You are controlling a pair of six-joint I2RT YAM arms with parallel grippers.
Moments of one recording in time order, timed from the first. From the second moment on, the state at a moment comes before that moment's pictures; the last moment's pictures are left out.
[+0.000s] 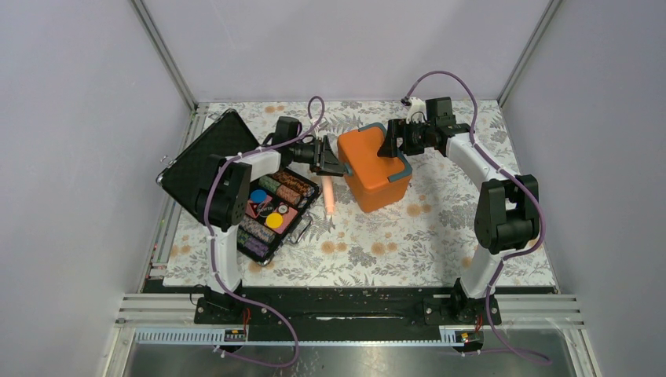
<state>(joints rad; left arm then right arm) -0.32 2.07 1.35 0.09 1.16 -0.61 0.19 1.81 1.41 -0.43 -0.56 0.08</state>
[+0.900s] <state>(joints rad) -0.23 1.84 1.43 -0.36 0.85 -0.15 0.17 1.75 1.46 -0.51 -0.45 0.00</state>
